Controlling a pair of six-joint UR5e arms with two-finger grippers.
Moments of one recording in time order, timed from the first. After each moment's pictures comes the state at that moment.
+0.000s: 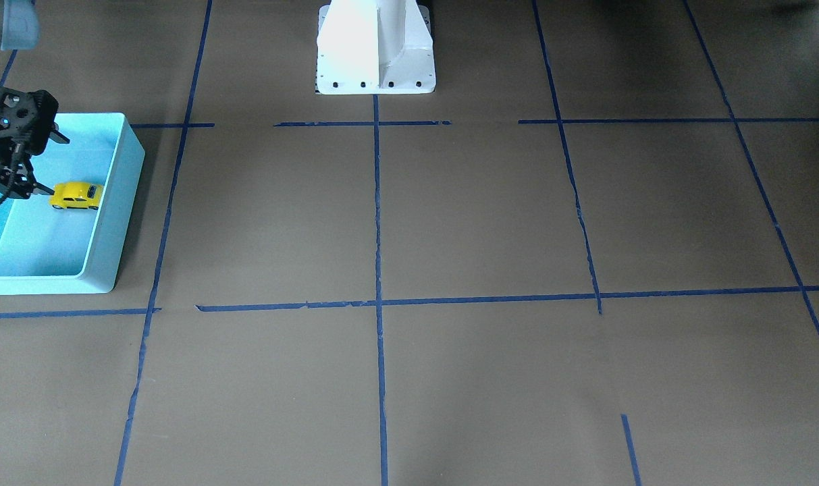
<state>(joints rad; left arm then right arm) -1.52 -1.51 -1.73 -1.40 -2.43 -0.16 1.10 -1.65 2.03 -1.59 2.36 -0.78</state>
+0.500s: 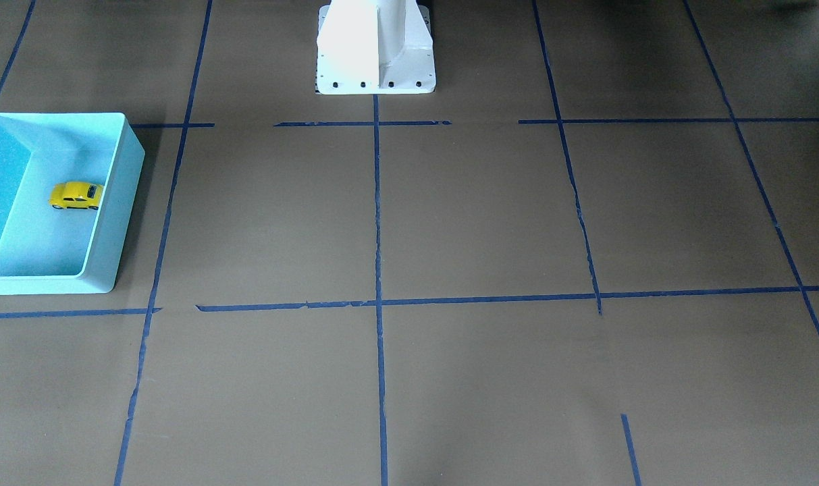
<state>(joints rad) -1.52 -1.52 -1.72 -1.40 -2.44 -0.16 1.46 -1.66 1.98 -1.69 2.39 -0.53</state>
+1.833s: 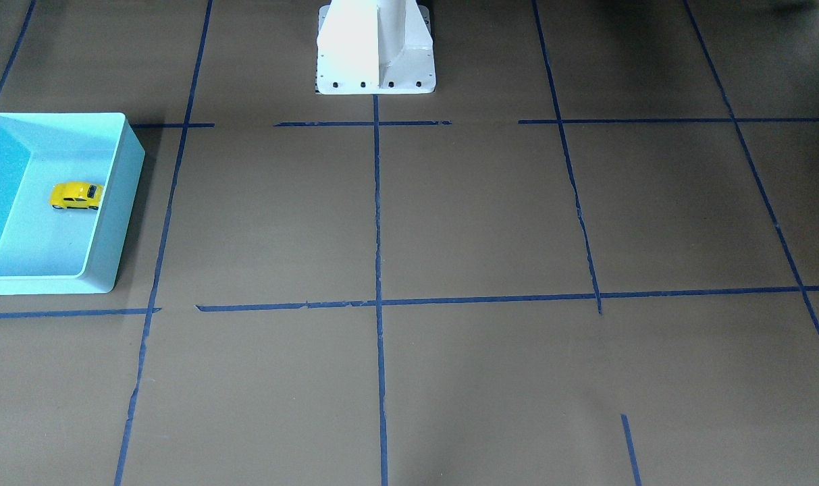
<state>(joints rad) -1.52 -1.55 -1.69 -1.40 -2.44 -0.16 1.61 -1.65 1.60 -1.49 2.39 -0.10</state>
